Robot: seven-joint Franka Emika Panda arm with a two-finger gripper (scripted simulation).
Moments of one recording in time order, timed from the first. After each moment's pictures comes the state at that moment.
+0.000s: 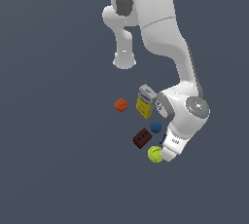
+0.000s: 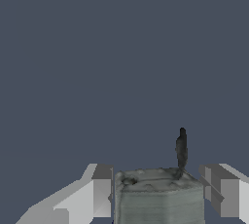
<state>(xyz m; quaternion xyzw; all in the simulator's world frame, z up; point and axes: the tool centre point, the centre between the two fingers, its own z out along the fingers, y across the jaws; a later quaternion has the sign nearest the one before) 0.096 0.213 0.023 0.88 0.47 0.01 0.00</state>
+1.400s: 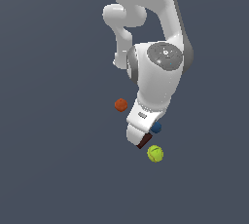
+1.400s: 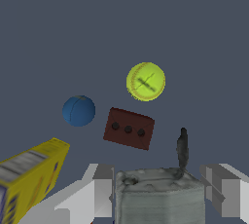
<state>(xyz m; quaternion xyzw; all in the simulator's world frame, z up) 0.088 0.078 0.185 0.88 0.47 0.01 0.00</state>
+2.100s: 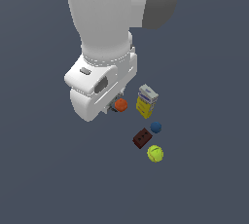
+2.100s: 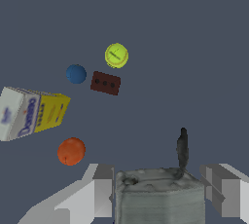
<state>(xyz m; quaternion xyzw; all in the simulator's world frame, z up) 0.084 -0.033 0.322 0.88 0.47 0.00 0.00</state>
